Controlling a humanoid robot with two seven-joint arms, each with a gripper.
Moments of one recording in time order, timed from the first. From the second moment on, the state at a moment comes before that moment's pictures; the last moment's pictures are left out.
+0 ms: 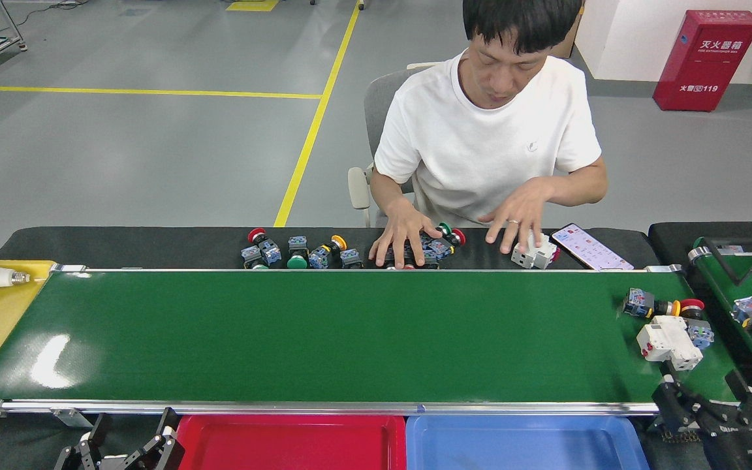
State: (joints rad) left arm 0.31 0.02 0.29 -1.76 -1.36 -0.28 -0.05; right arm 0.07 -0.27 -0.20 -1.49 1.05 -0.08 0.09
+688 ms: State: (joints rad) left arm 0.31 0.02 0.29 -1.76 -1.36 -0.28 -0.05; right arm -0.09 -0.23 -0.03 -1.31 1.05 -0.07 0.09
